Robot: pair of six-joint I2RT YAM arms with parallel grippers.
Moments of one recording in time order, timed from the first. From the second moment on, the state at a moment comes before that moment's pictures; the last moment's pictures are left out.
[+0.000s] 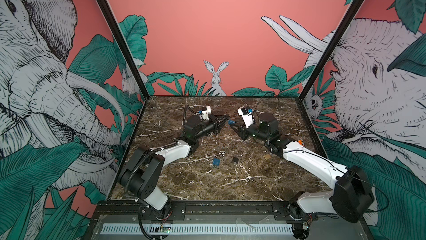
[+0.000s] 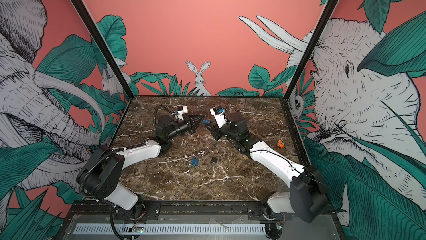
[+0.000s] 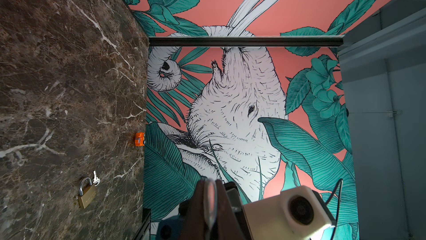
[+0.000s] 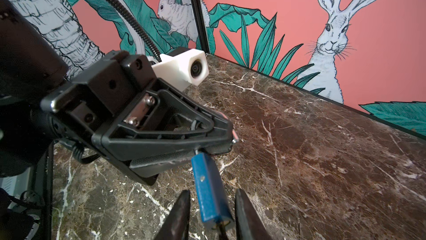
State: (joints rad) left arm -0.56 1.57 0.81 0.84 0.52 -1.59; right arm 0.61 1.34 0.92 0.12 -0.34 0.07
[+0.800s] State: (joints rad) left arm -0.48 1.54 1.05 0.38 0.72 -0.88; right arm 0.34 1.40 1.00 -0.04 -0.77 0.50
